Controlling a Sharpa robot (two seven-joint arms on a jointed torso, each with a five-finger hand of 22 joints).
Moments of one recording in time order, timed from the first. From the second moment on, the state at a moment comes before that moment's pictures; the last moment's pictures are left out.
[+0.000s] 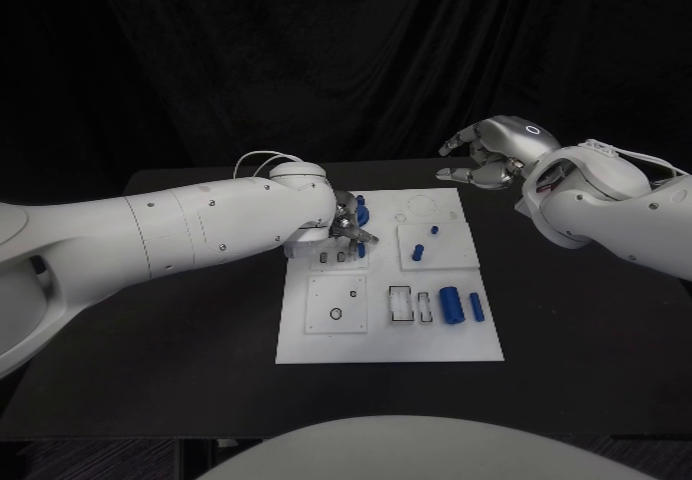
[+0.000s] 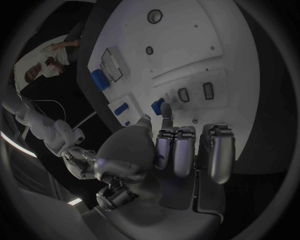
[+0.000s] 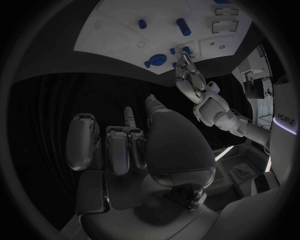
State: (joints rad) left arm 1.36 -0.42 -0.21 1.24 -1.06 0.16 -0.56; left_hand 1.09 0.22 -0.15 0.20 0.15 0.91 0.03 0.51 1.02 1.47 -0.03 1.57 1.31 1.46 -0.08 1.57 1.31 0.05 1.46 0.03 1.50 1.31; right arm 1.42 -0.86 -0.25 1.45 -1.46 -0.52 -0.09; right_hand 1.32 -0.05 0.11 0.28 0.05 0.81 0.07 0.14 0.21 1.47 -0.02 1.56 1.31 1.47 -0.08 1.53 1.31 0.06 1.46 0.03 1.31 1.31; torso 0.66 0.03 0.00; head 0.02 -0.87
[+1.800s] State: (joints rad) left arm 1.33 -0.43 -0.21 1.23 -1.06 0.16 -0.53; left_hand 1.11 0.16 0.09 0.06 0.30 0.95 0.03 0.33 1.02 1.47 -0.03 1.57 1.31 1.46 -0.08 1.57 1.31 0.05 1.46 0.03 1.49 1.31; right arm 1.42 -0.86 -0.25 1.45 -1.46 -0.50 -0.09; right_hand 1.33 -0.04 0.11 0.28 0.06 0.82 0.07 0.14 0.20 1.47 -0.02 1.56 1.31 1.47 -0.08 1.53 1.31 0.06 1.46 0.03 1.30 1.31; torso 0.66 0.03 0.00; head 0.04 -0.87
